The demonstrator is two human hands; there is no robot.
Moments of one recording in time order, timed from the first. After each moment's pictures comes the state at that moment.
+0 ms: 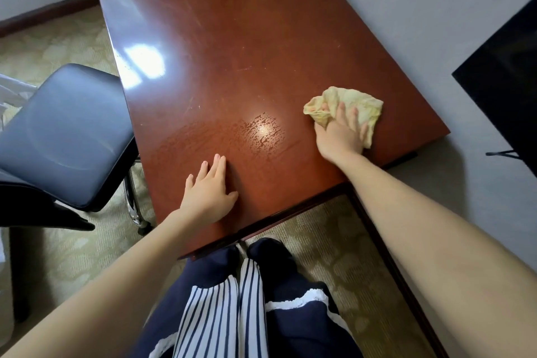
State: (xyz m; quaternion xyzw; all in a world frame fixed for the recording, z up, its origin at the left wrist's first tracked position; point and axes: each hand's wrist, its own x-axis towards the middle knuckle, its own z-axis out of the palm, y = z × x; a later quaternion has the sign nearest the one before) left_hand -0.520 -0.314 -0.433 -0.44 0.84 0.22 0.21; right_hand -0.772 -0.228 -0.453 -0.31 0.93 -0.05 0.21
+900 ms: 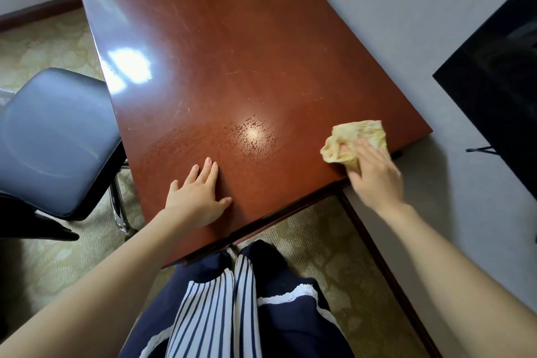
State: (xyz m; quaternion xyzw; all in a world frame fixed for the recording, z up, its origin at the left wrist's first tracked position) left_hand -0.519 -0.319 -0.425 -0.40 0.86 0.15 0.30; right_hand -0.777 -0.108 -0.452 -0.44 0.89 -0.15 0.06
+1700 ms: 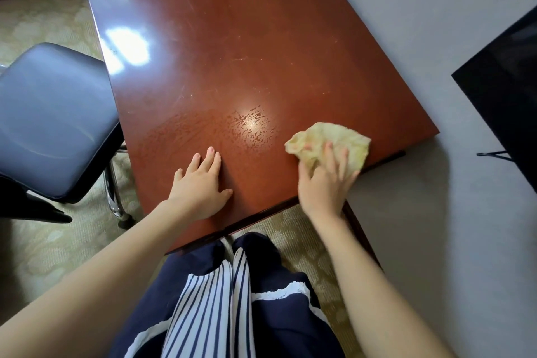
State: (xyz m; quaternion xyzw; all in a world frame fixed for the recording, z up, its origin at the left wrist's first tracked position) left_hand -0.518 -0.317 -0.425 -0.40 0.86 0.17 0.26; right_hand -0.682 -0.172 -0.464 -0.26 0.94 -0.20 0.11
